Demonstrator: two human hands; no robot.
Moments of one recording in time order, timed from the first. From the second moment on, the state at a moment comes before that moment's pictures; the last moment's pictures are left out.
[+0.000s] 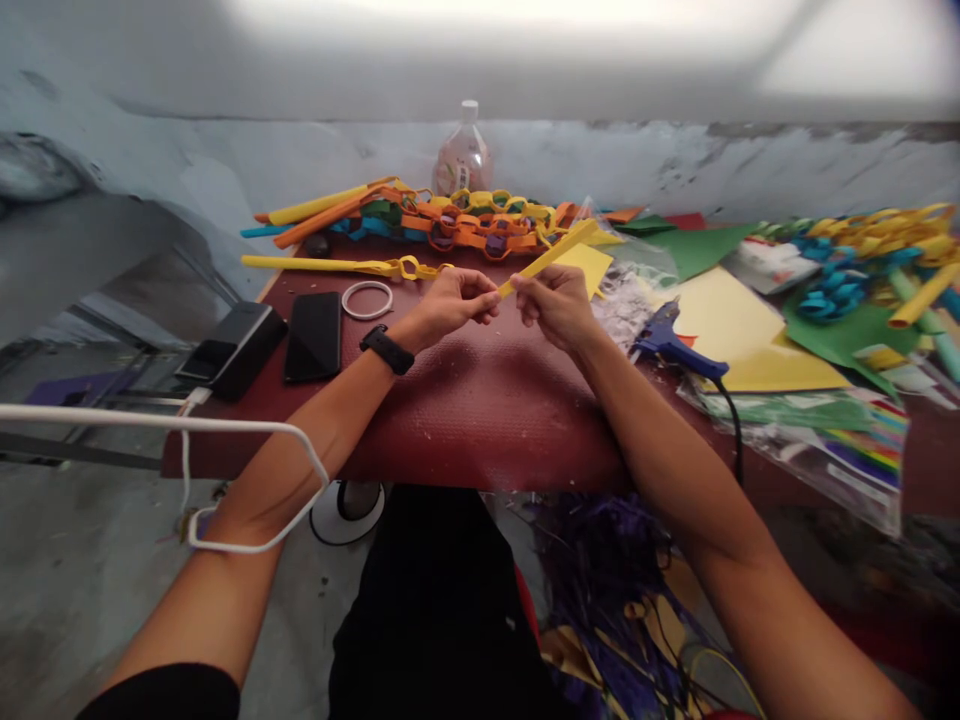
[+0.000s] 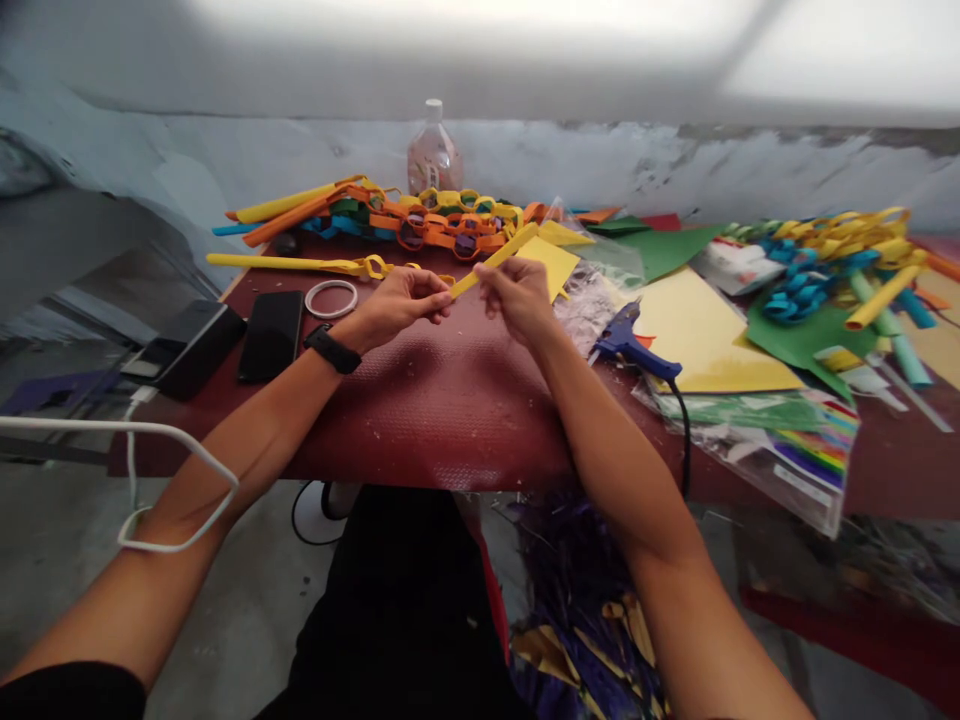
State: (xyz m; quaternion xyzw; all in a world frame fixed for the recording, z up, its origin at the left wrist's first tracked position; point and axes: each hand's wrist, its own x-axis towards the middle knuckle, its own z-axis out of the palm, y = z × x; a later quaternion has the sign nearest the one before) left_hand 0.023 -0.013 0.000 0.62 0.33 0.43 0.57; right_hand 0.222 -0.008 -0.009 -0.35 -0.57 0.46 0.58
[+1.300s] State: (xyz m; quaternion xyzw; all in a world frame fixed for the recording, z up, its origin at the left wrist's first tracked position) left_hand 0.026 -0.014 -0.005 0.63 0.32 0.45 0.55; right_hand 0.219 -0.010 -0.008 -0.35 -0.56 0.49 0.56
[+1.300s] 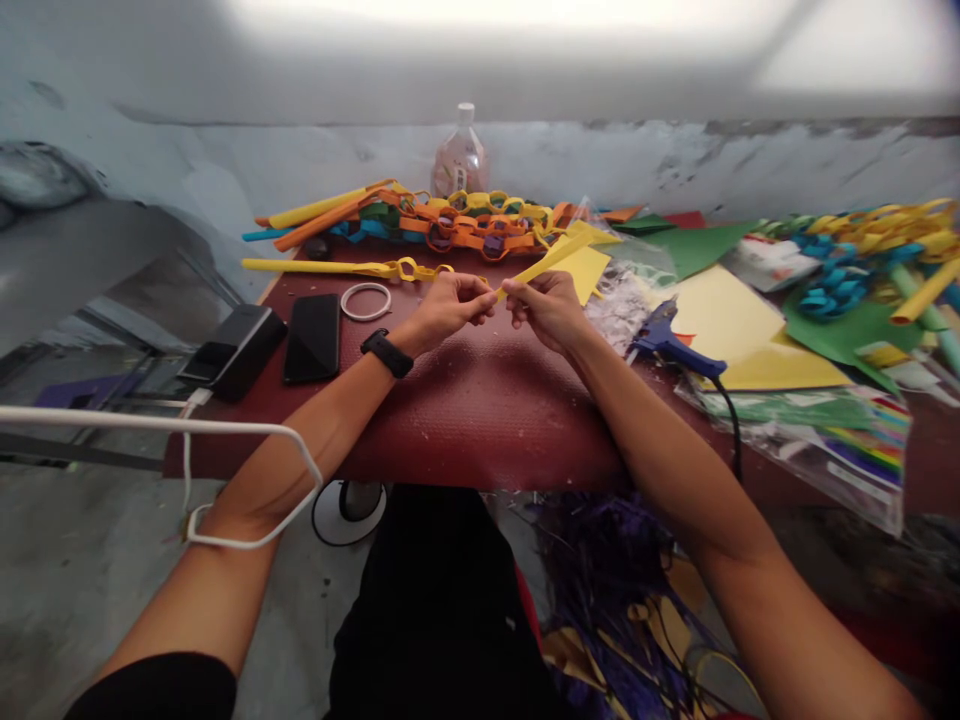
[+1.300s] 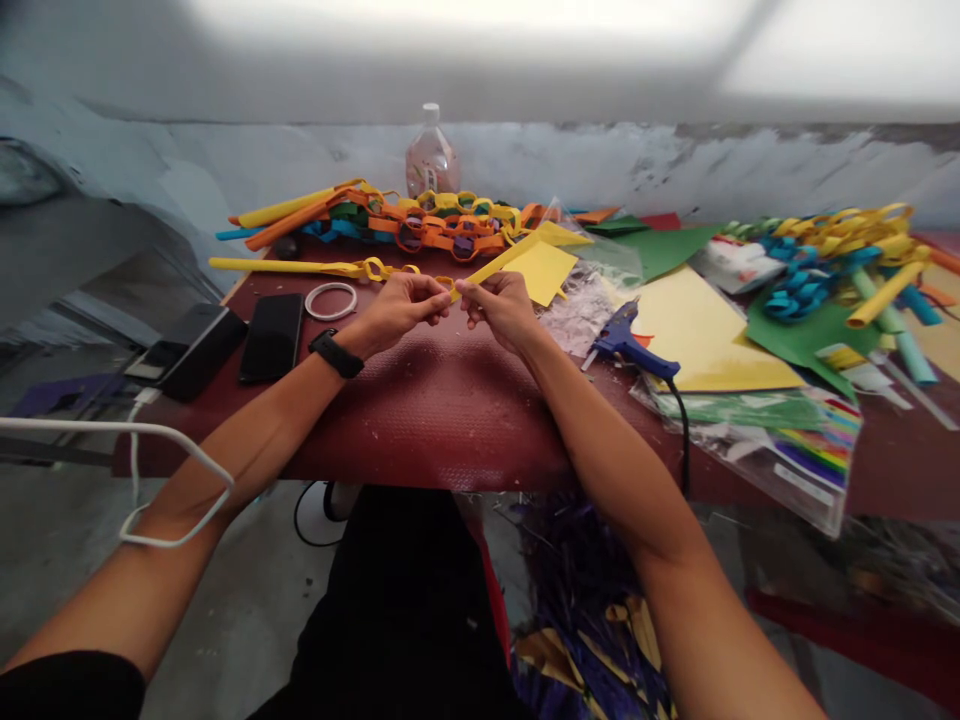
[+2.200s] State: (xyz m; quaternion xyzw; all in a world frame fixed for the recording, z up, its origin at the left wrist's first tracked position) left_hand 0.028 -0.022 0.007 0.60 0.33 0.41 0.60; right_hand 0.243 -0.009 0.003 -0.29 -0.59 0.51 0.56
